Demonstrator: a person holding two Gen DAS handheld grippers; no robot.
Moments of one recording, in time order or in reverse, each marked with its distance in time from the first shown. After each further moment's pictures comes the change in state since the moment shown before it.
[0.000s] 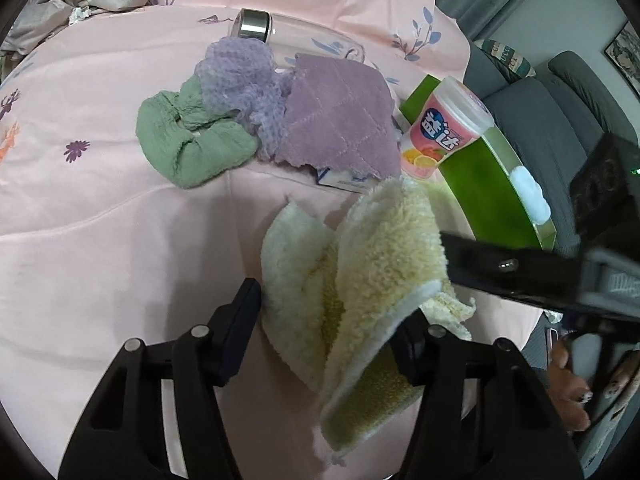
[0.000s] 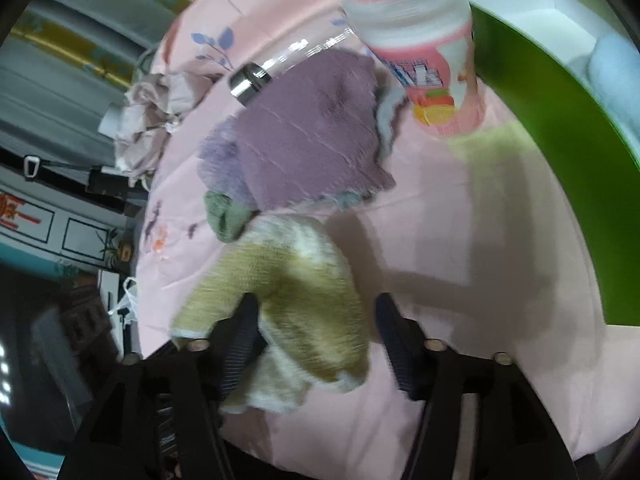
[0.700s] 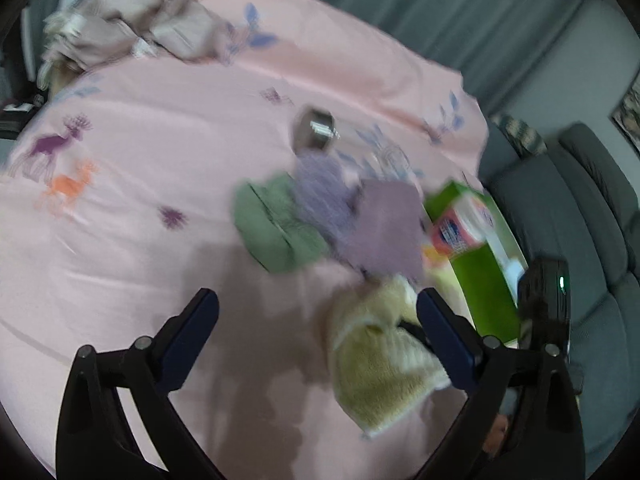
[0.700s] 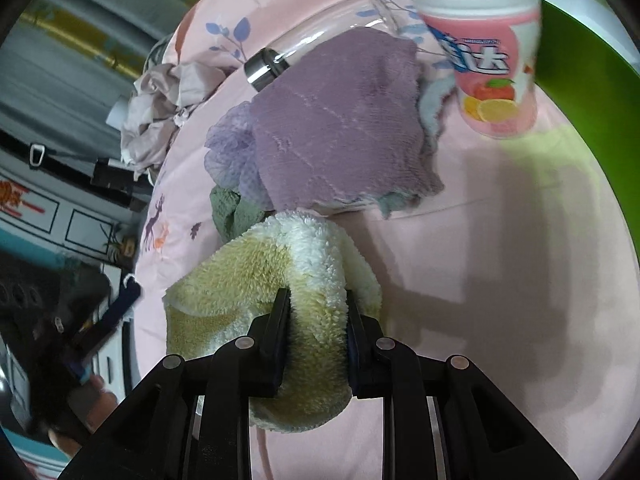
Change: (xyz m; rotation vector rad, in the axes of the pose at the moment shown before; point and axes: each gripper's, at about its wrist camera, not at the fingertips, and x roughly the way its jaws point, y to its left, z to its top) left arm -0.068 0.040 0.025 -0.116 -0.186 0.016; right arm 0.039 0.009 0.002 -0.017 0.008 0.006
